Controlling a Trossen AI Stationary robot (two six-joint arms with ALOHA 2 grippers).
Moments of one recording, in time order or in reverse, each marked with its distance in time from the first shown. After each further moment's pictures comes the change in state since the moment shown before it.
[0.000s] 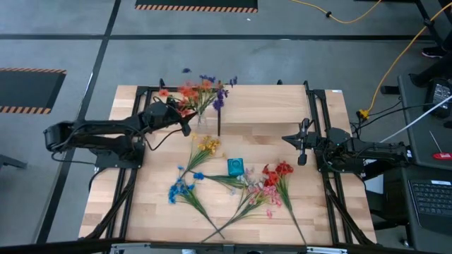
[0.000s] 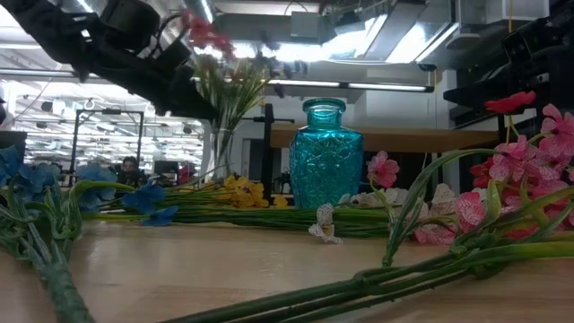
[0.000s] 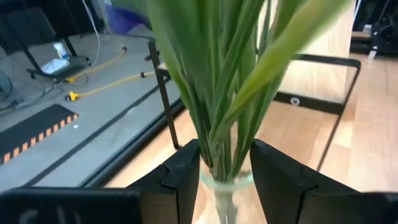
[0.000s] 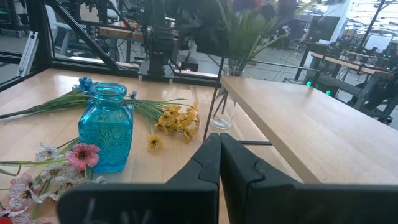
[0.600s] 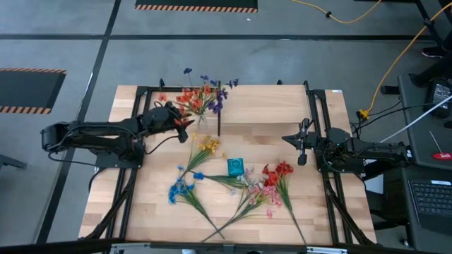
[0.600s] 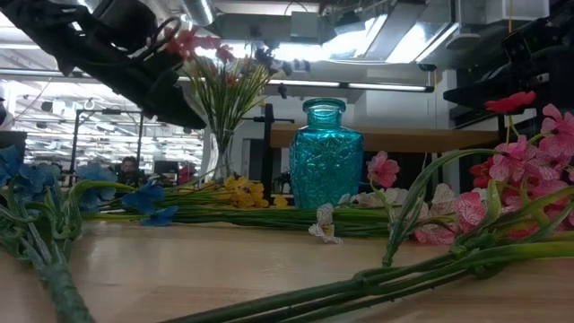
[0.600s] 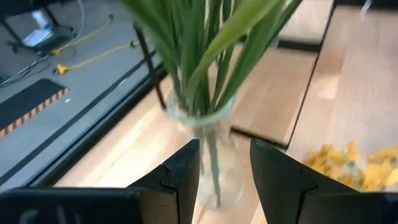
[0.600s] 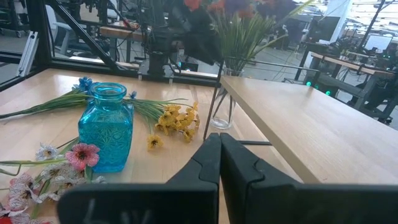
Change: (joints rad) left arm -0.082 -0.071 0.000 -0.226 -0.046 -0.031; right arm 0.000 0.000 0.000 0.000 0.000 -0.001
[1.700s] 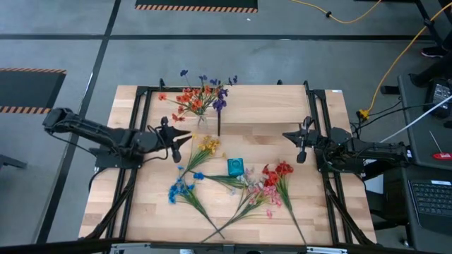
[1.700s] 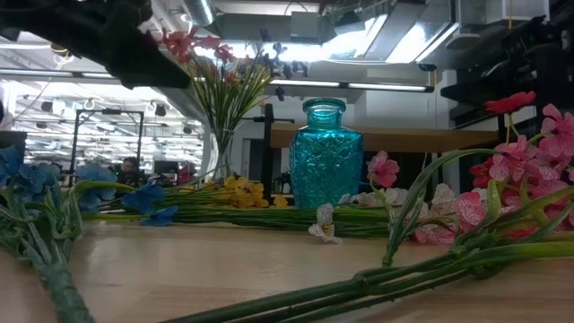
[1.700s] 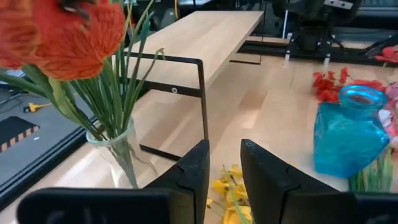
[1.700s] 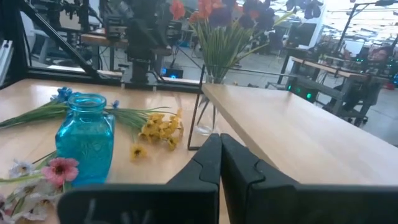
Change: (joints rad) left arm -0.560 -0.160 0.000 -0.055 -0.430 -0.175; right arm 0.000 0.000 0.000 0.039 0.069 0.000
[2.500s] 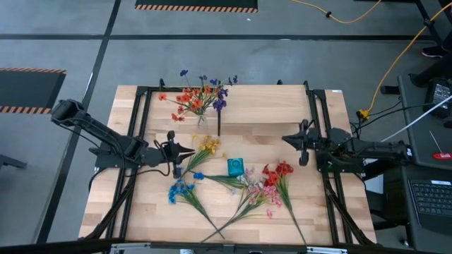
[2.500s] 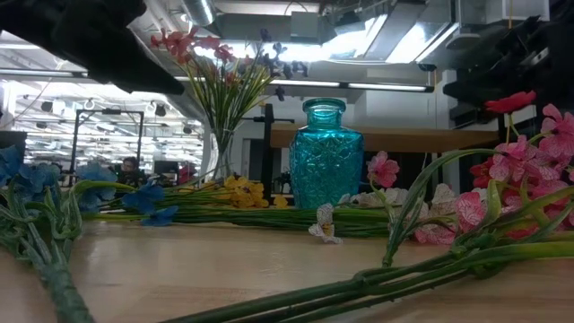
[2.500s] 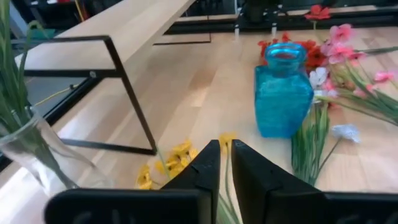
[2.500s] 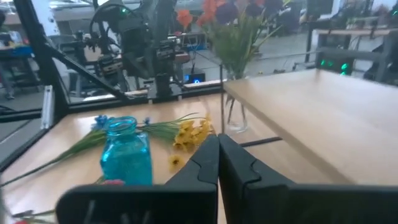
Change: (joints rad) left arm -0.203 0.186 0.000 0.089 -0.030 -0.009; right arm 0.026 0.016 0.000 0.005 -0.062 0.274
